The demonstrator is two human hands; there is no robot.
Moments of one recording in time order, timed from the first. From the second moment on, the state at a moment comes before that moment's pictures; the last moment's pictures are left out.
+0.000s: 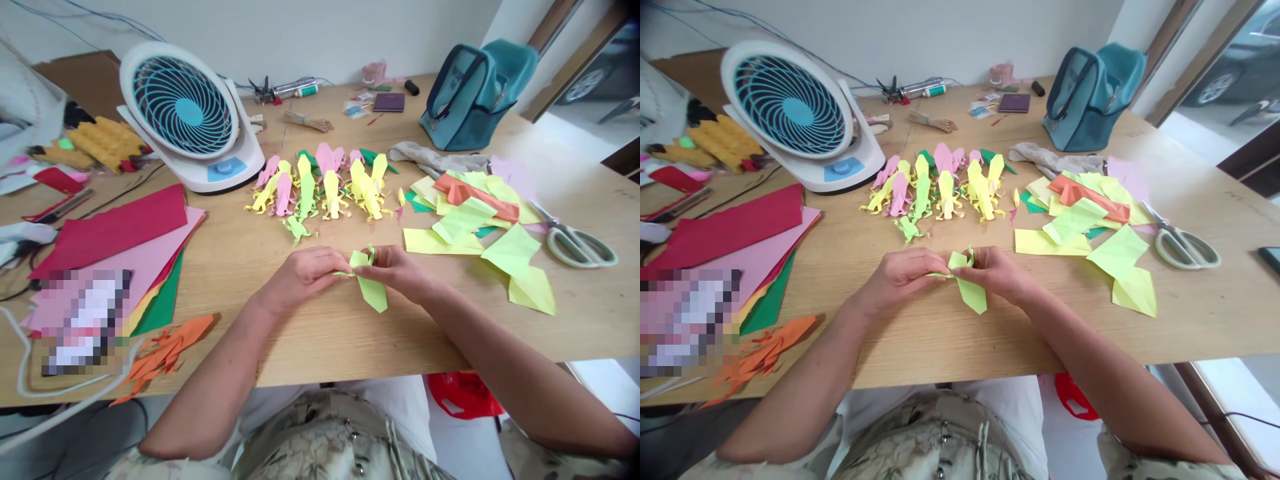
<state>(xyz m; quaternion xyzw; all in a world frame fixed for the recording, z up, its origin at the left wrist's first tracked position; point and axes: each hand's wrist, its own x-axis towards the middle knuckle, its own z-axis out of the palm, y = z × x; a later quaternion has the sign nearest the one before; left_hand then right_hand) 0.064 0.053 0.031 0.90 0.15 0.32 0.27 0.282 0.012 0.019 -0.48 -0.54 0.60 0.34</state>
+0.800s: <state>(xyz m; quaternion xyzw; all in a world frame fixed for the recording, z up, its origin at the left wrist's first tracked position) 0.094 0.038 0.009 0.52 0.39 0.39 0.65 0.271 0.007 0.016 -0.53 -0.67 0.36 0.37</state>
